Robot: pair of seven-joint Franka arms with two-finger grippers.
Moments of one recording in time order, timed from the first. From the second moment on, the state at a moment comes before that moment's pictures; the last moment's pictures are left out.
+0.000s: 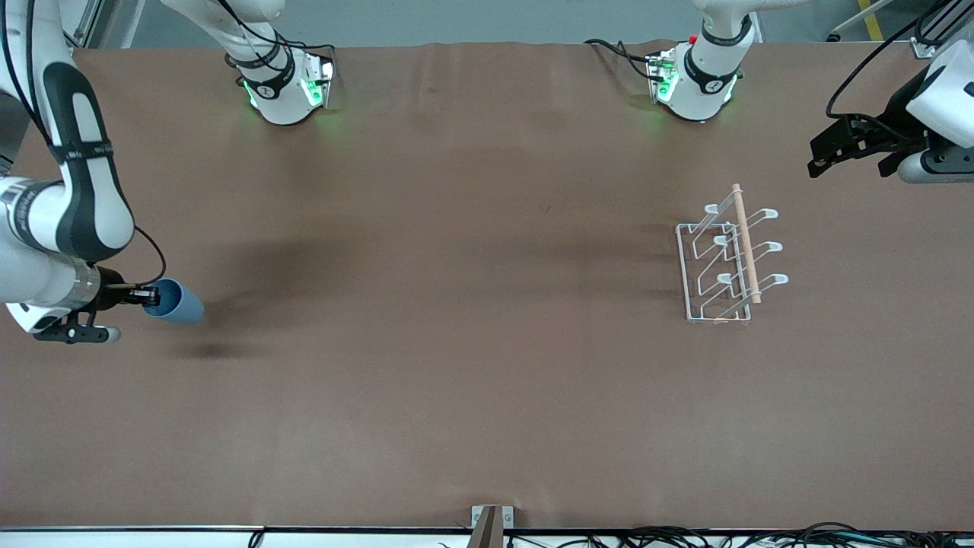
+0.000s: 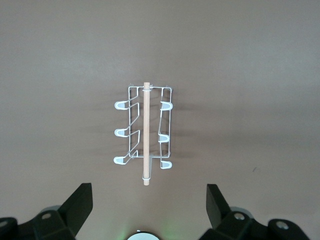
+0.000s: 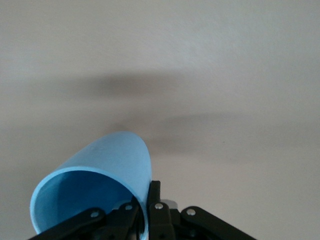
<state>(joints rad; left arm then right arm) 0.09 -0.06 -0.18 -1.57 -0.03 1.48 -0.10 -0.18 0.35 -0.02 -1.83 -0.02 2.05 -0.17</state>
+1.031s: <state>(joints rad) 0.05 0.04 -0.26 -1.51 -0.51 1.47 -0.02 0.08 0.10 0.12 -1.82 0.81 1.73 -0.17</state>
